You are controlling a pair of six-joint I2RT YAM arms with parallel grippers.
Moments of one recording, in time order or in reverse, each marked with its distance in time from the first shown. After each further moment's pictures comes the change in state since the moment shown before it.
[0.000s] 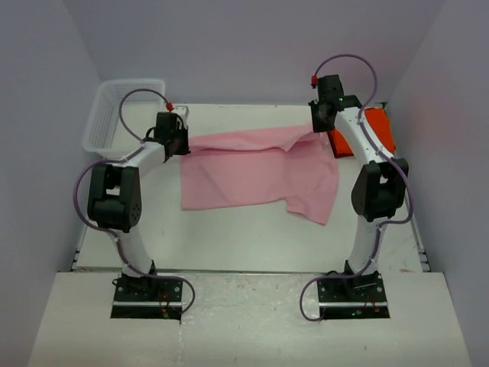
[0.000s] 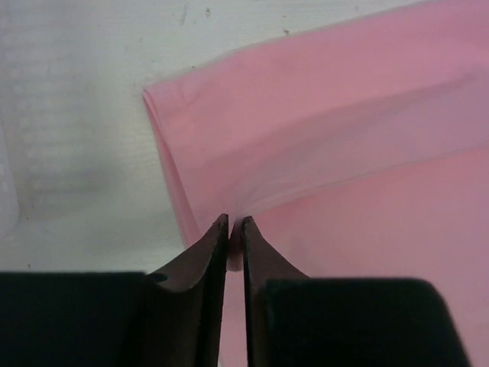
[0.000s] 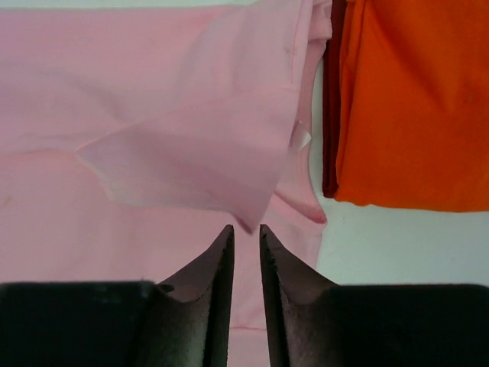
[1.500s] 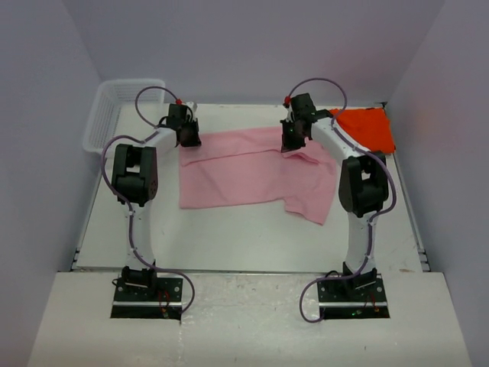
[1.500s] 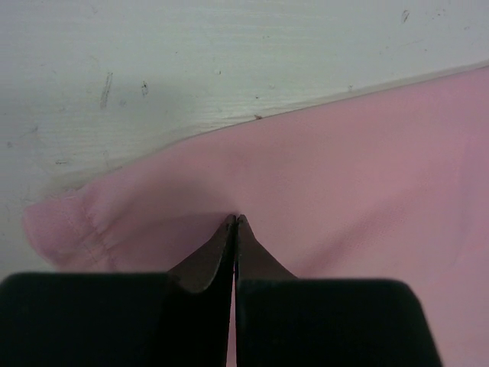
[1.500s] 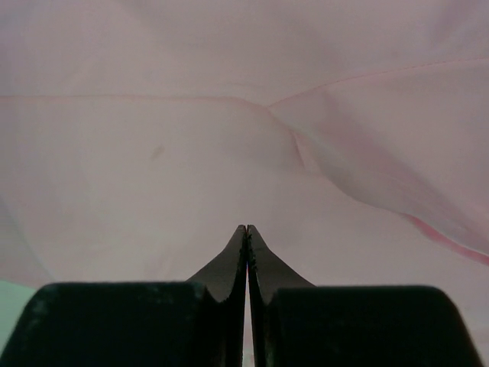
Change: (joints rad) left arm 0.002 0.349 0.347 -0.070 0.138 -0.130; right arm 0.106 0.077 -0.134 0.105 -0.310 0.215
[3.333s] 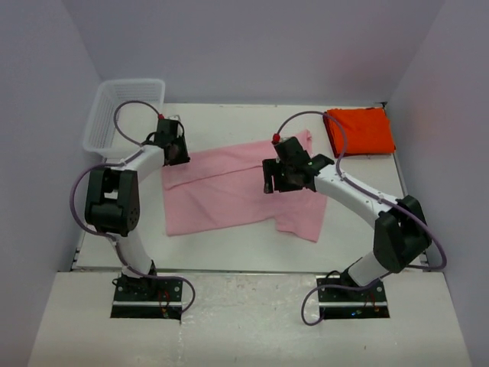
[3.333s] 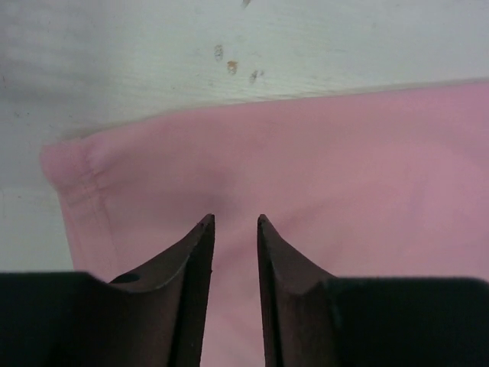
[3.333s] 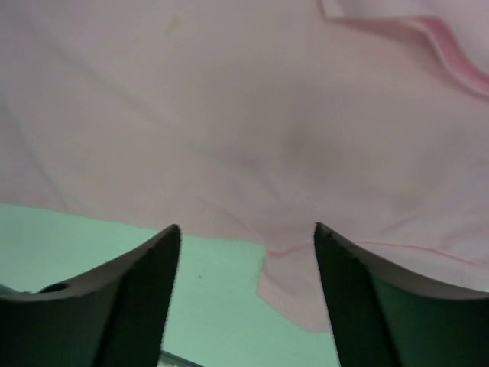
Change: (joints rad) left arm -0.003 -0.409 -0.446 -0.035 -0.204 -0.109; right arm 0.315 -0.547 -0.660 0.126 0.157 0.203
